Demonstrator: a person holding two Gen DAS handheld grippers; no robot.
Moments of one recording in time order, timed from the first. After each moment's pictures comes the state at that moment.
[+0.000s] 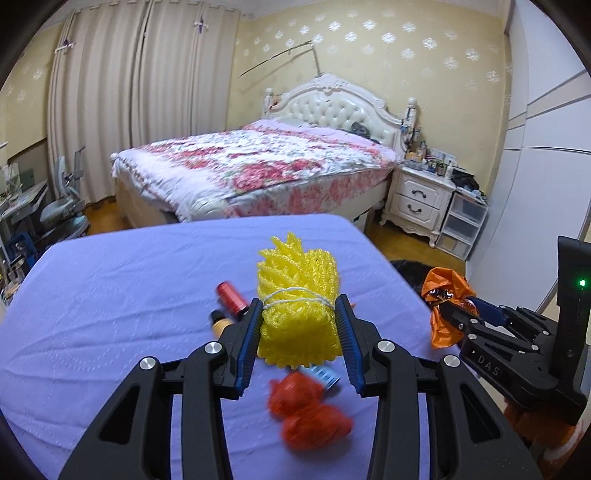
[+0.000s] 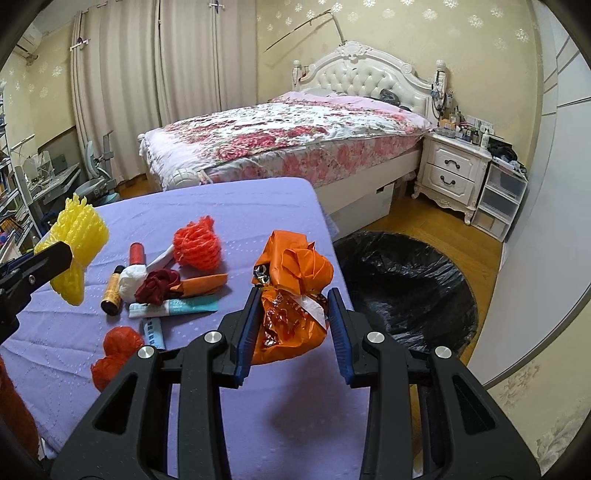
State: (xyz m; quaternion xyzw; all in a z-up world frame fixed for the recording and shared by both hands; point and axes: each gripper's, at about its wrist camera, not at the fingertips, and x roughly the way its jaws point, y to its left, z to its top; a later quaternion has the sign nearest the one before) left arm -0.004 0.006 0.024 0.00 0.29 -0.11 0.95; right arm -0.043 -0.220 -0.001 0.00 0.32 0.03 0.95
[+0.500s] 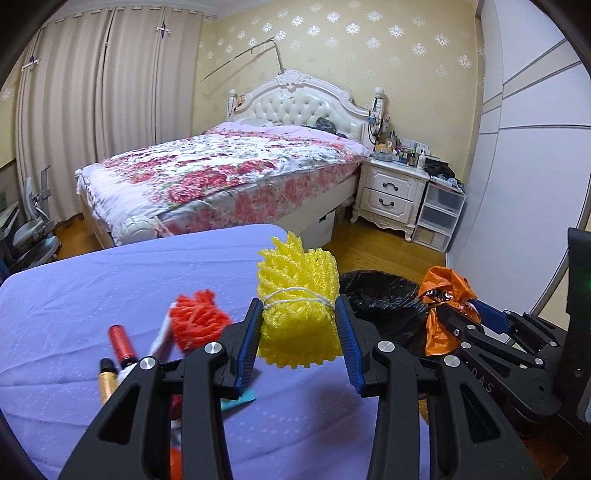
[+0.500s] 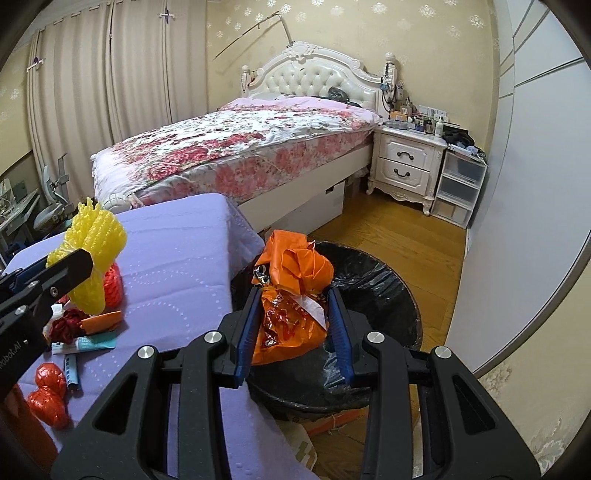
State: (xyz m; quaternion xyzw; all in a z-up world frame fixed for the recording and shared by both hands) left arm 0.062 -0.098 0.001 0.02 0.29 -0.16 0.94; right arm -0.003 -0.303 -0.010 0.03 0.31 -0.05 0.95
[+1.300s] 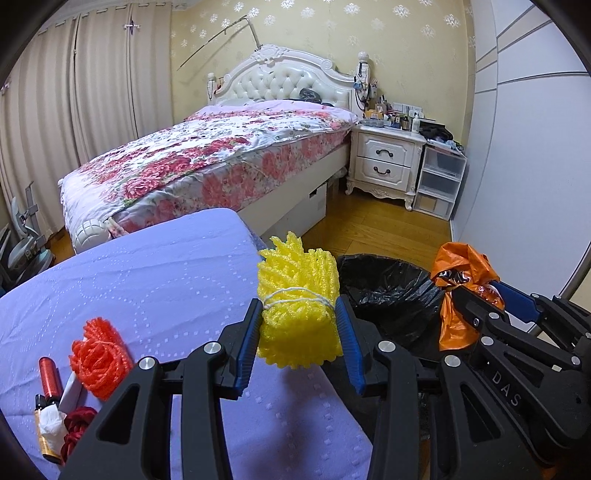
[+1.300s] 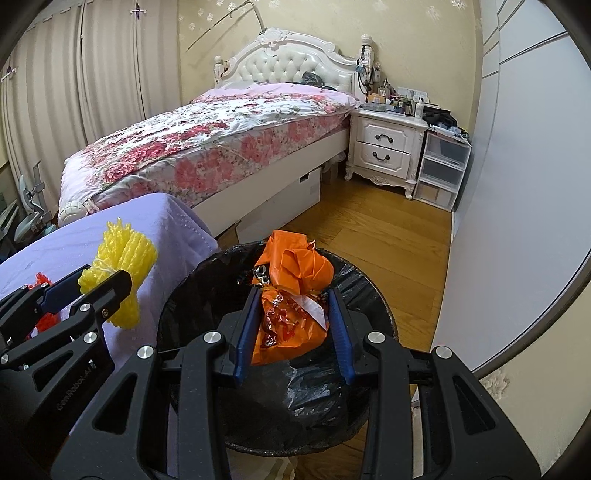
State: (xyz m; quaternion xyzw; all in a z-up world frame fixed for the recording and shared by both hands) left arm 0.118 -0.183 -0.045 0.07 0.33 -0.16 0.93; right arm 0.046 -0.356 -0.038 0.05 0.33 -0.09 0.94
